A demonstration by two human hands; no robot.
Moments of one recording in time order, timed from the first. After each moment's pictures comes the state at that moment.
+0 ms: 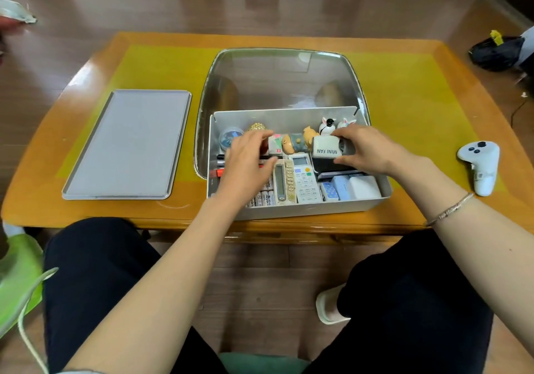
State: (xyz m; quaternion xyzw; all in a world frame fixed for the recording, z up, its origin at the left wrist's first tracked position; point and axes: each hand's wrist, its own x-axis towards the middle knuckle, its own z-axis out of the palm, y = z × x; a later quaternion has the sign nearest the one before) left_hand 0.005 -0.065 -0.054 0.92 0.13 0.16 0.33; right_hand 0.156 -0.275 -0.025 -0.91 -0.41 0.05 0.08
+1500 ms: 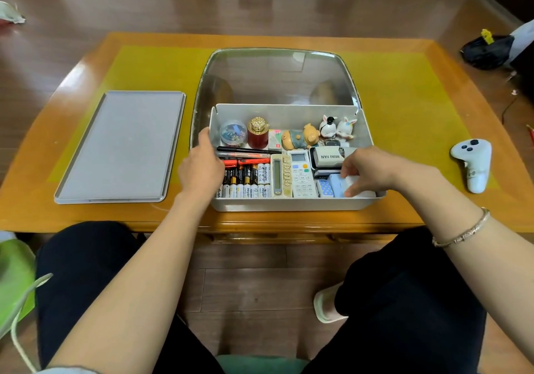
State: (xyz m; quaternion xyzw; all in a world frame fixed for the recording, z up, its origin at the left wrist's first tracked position) left_hand -0.002 -0.013 -0.069 0.91 0.32 0.13 0.22; right_hand 0.134 -0.287 -0.020 -0.92 -0.33 0.22 -0.04
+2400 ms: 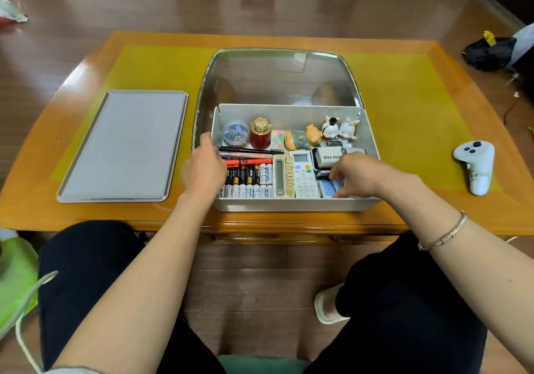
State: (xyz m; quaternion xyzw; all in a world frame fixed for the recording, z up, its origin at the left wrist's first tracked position) left_hand -0.003 -0.015 -0.068 0.91 0.34 0.14 0.22; right_hand 0.122 -0.270 -0.034 -0.92 -0.35 0.19 -0.06
